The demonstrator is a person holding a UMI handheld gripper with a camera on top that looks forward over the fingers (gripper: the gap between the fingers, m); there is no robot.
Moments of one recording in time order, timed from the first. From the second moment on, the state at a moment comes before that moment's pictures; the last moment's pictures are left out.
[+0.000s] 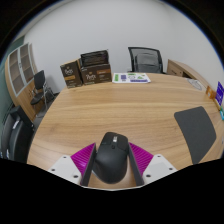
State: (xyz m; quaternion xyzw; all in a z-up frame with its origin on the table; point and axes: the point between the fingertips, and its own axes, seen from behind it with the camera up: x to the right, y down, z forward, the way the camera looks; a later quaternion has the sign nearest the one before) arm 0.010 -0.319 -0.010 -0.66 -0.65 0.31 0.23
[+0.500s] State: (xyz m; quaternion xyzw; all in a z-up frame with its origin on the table) arm 0.021 -0.317 -0.007 -0.65 -0.66 0.29 0.23
